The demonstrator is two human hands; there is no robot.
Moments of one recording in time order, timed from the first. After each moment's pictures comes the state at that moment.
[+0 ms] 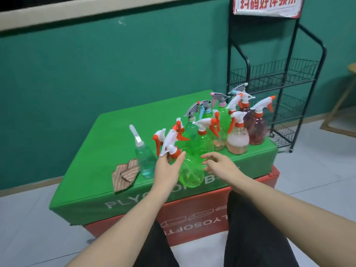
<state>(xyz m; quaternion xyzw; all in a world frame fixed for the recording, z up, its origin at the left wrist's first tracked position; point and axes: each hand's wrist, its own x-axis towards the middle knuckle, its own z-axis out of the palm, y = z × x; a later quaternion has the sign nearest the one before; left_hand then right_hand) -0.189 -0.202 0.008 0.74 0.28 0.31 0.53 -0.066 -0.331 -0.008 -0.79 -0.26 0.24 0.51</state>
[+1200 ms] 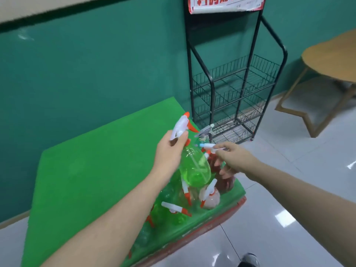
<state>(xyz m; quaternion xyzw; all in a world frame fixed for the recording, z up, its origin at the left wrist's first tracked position) 0.093 -0.166 0.240 0.74 0.26 0.12 0.61 0.181 -0.339 0.211 -0.80 -0.05 0.33 0.50</state>
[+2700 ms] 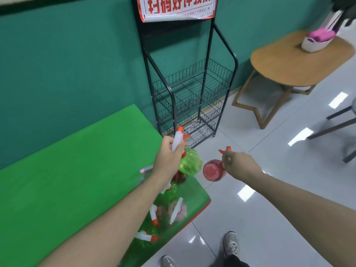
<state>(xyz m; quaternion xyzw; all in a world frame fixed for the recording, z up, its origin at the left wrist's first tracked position) 0.199 -0.217 0.263 0.78 0.21 0.00 0.59 0.257 -0.439 0.231 -0.97 -0.07 0.21 0.11</state>
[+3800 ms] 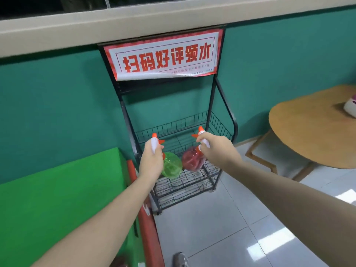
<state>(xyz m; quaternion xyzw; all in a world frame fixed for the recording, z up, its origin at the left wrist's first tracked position) 0.562 -0.287 0.272 0.75 0.36 0.17 0.53 0.667 -0.469 0.318 -0.91 -0.26 0.13 0.28</state>
